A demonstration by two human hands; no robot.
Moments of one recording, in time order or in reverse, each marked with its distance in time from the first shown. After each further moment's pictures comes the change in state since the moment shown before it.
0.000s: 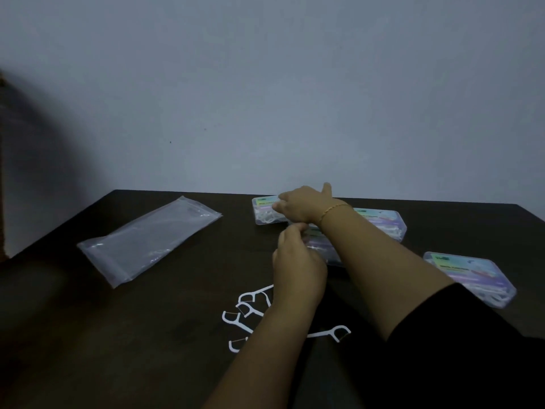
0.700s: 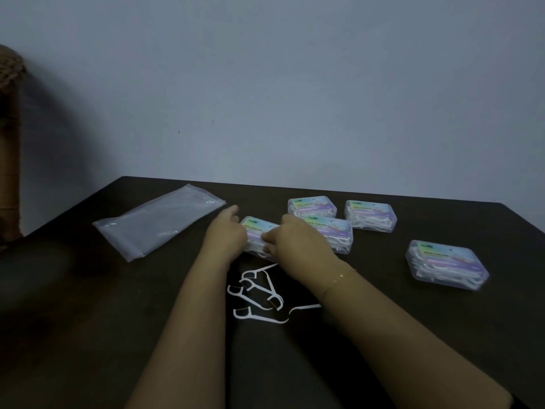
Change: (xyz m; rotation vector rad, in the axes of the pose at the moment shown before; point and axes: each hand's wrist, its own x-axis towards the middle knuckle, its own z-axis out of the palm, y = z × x) left_hand 0.031 -0.024 -0.097 -0.055 -0.048 -0.375; right_hand -0.122 -0.044 0.022 0.111 0.106 -0.192
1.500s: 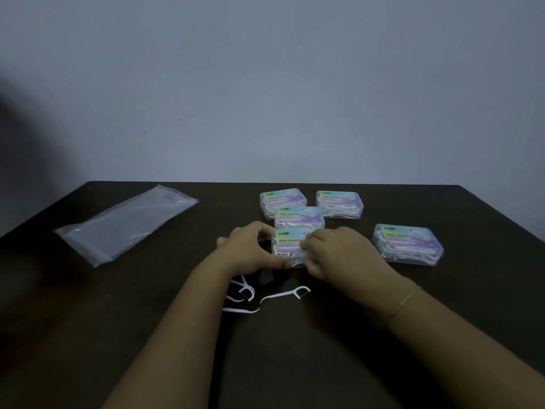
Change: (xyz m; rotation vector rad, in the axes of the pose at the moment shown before) left_hand -0.016 -0.002 0.047 0.589 -0.394 0.336; right_hand -0.078 0.081 0.003 -0.221 0.166 -0.147
